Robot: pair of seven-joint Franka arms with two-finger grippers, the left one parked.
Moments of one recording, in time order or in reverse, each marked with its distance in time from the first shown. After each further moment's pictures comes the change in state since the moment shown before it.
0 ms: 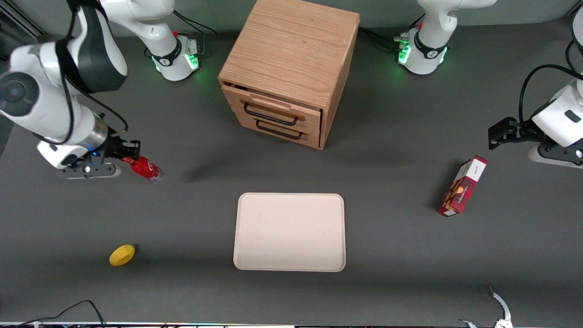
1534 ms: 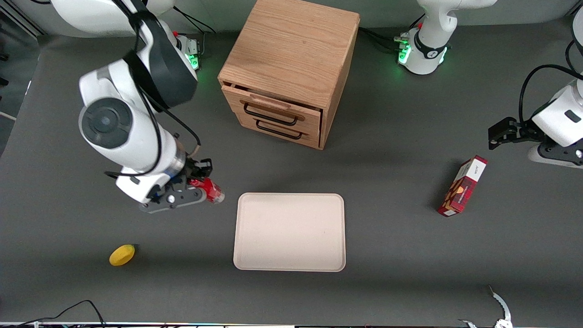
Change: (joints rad) arm 0.302 0.550 -0.001 0.780 0.024 -0.203 0.086
